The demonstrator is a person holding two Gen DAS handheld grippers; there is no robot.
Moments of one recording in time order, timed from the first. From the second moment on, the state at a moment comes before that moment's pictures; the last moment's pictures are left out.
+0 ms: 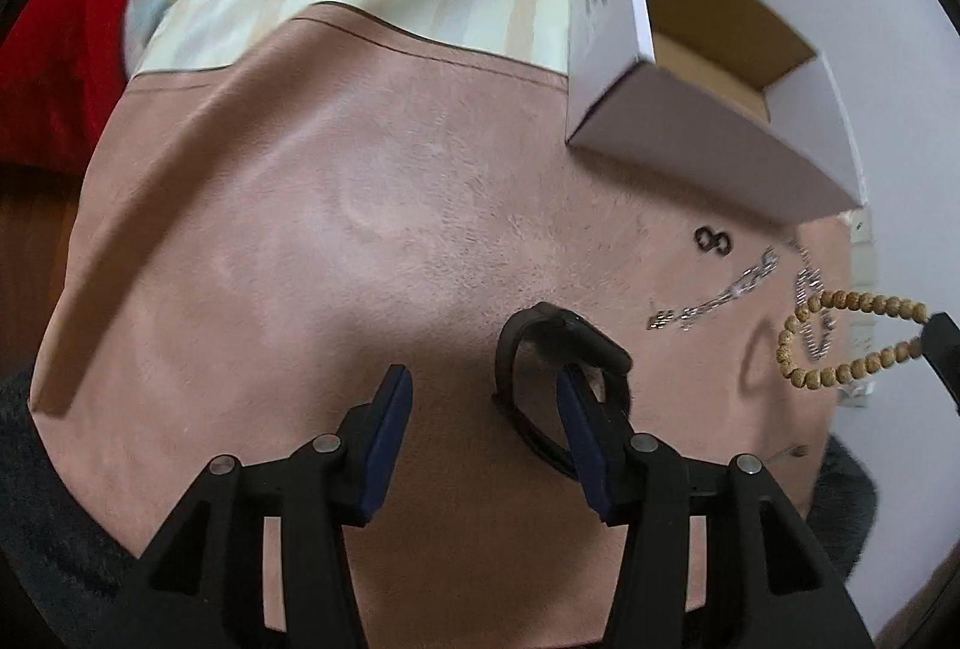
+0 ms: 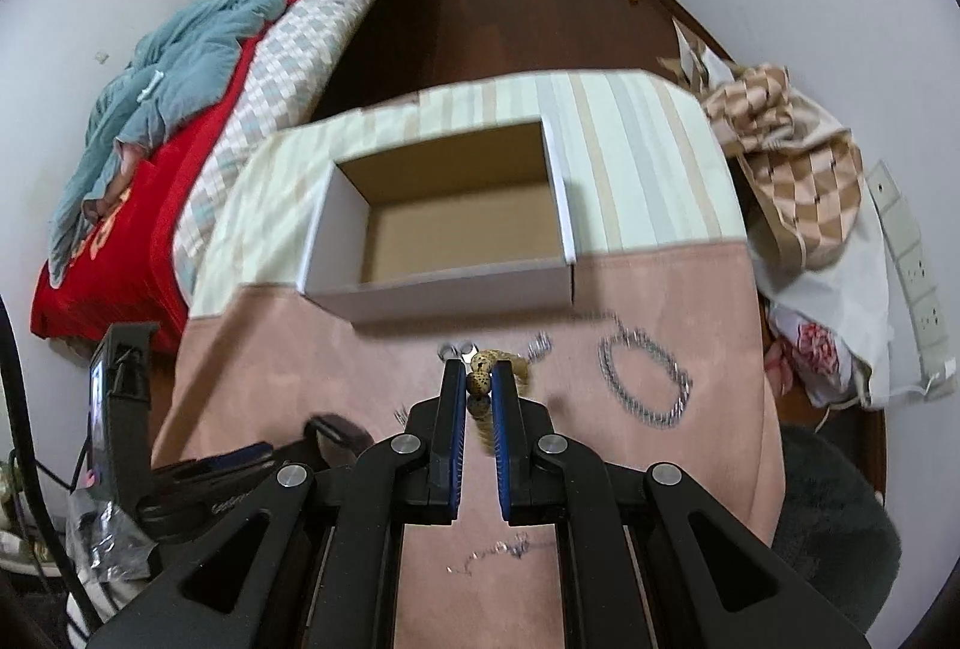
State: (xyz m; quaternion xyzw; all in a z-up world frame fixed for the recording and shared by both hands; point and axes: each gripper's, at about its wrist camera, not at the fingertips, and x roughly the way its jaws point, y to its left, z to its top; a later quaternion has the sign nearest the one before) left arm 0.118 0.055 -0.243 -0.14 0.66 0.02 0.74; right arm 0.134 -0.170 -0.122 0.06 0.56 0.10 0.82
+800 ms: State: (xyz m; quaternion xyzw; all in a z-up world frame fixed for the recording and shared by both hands) left arm 0.141 0.020 -0.143 -0.08 0.55 -0.04 0.83; right arm 0.142 -0.180 -0.094 0.08 0.54 0.11 0.83
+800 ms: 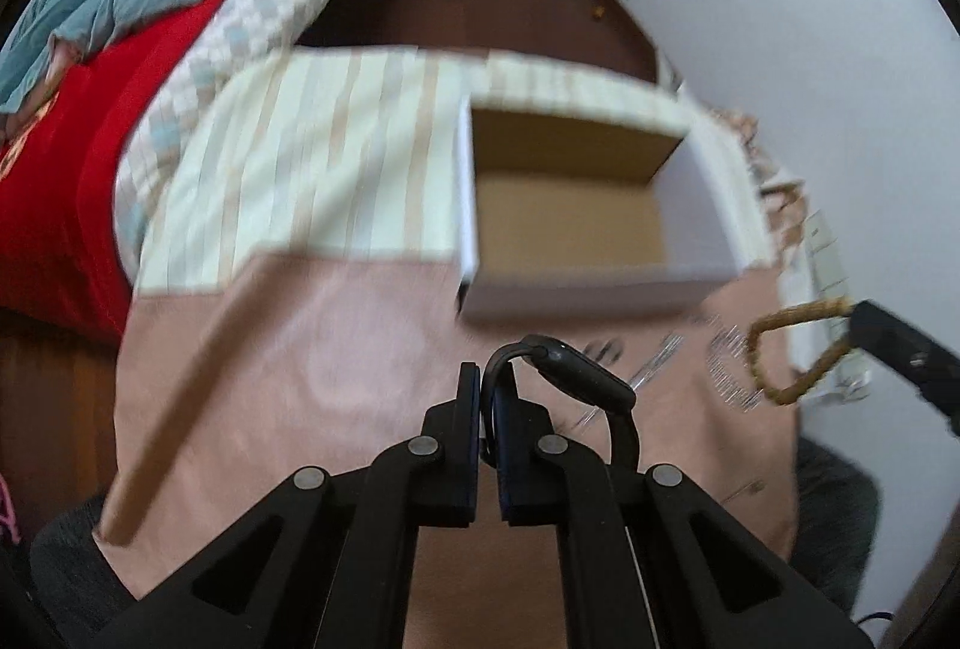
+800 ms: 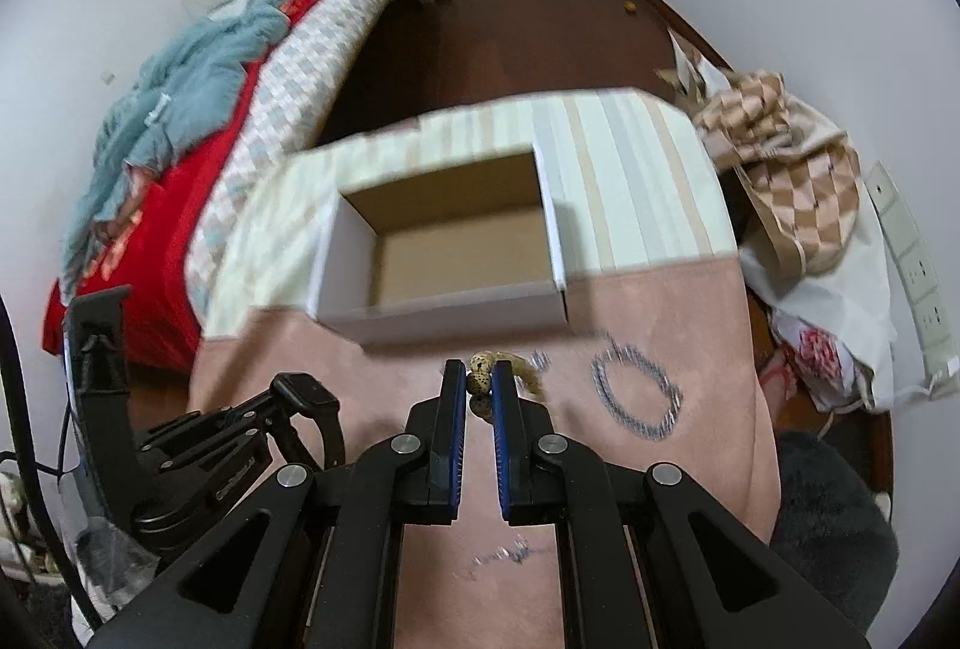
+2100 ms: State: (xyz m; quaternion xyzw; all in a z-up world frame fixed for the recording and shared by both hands) left arm 0.262 0.030 -0.141 -0.02 0.56 0.02 0.83; right arm 0.260 -0.169 -0.140 0.01 0.59 0.09 0.80
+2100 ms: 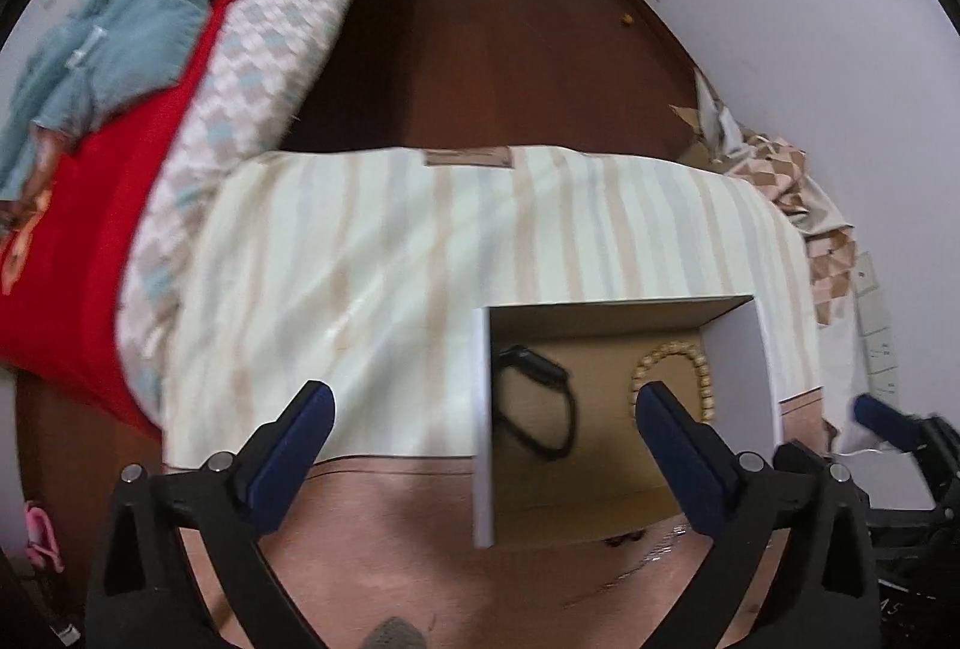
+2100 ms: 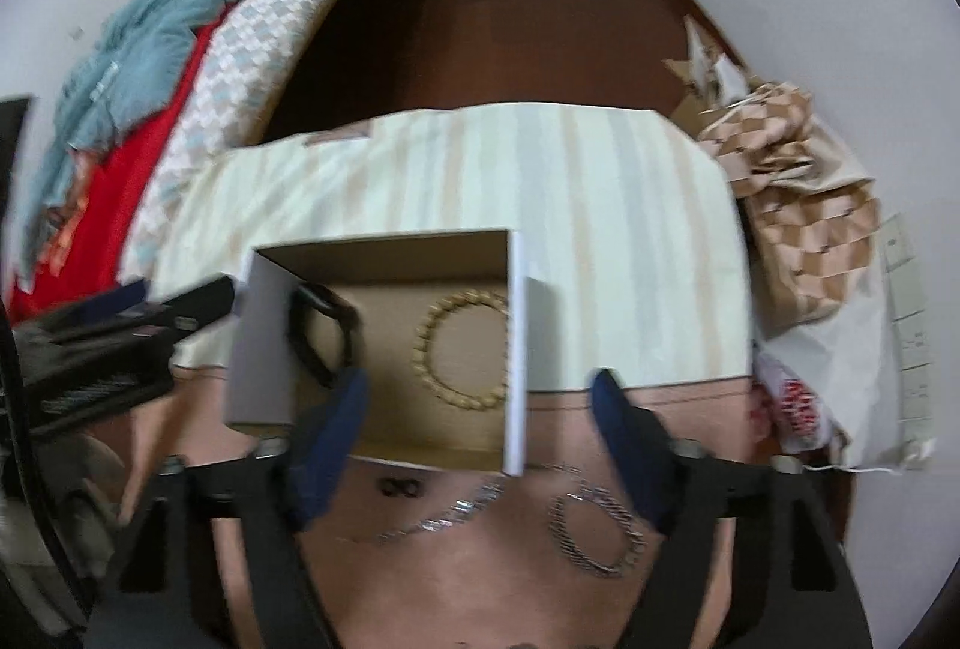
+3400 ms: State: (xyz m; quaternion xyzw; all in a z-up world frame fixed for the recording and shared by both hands) left arm 0.096 0.028 -0.077 -0.04 0.49 0.07 0.87; right arm 0.106 -0.183 -0.033 0.01 0.49 0.05 0.87
